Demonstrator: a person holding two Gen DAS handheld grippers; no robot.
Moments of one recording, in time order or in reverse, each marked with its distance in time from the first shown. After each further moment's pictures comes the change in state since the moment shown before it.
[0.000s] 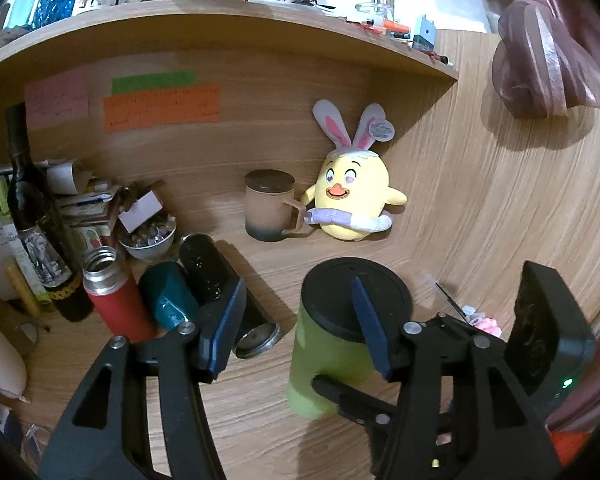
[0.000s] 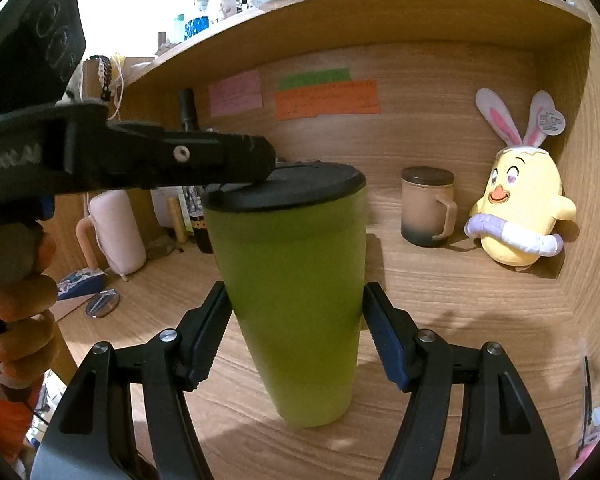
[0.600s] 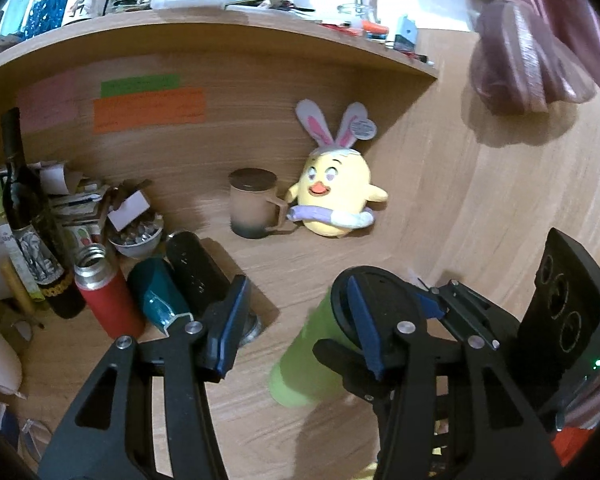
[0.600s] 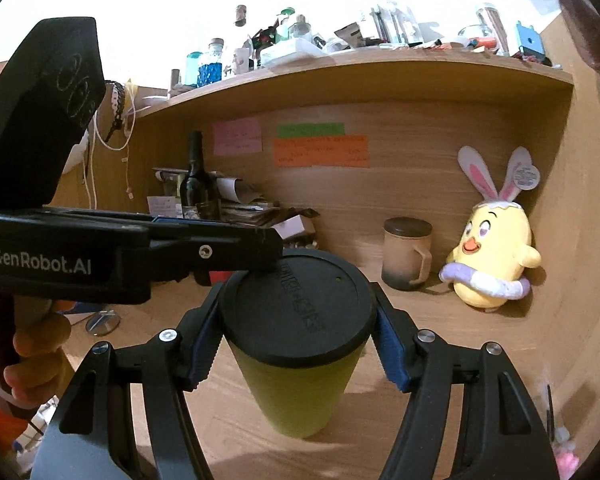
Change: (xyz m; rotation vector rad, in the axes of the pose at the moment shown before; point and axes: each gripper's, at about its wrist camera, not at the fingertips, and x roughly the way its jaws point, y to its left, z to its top) left arm -0.008 -0.009 -0.002 0.018 0.001 -0.016; right arm -0.030 0.010 0.018 -0.067 -0.114 -0.060
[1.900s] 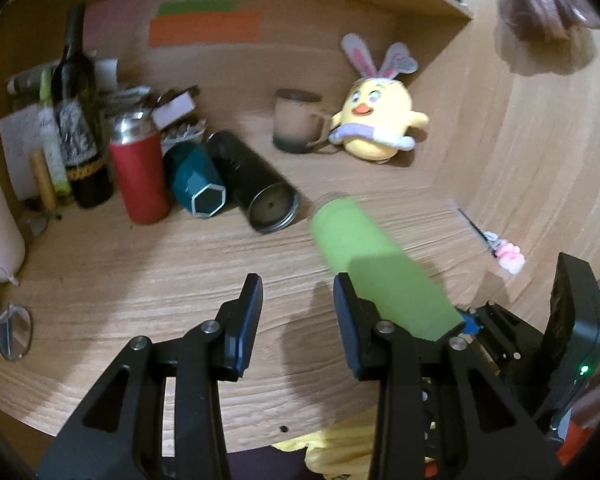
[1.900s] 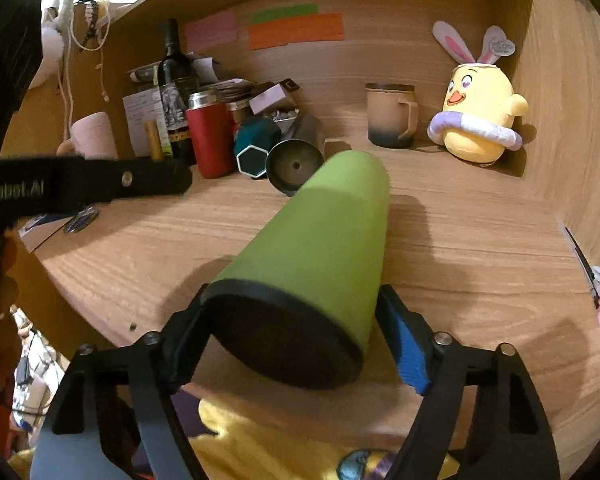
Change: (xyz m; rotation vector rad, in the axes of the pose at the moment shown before) left arm -0.005 -0.001 -0.112 -0.068 0.097 0.116; right arm -0.013 0.010 -0.122 0.066 0.287 -0.064
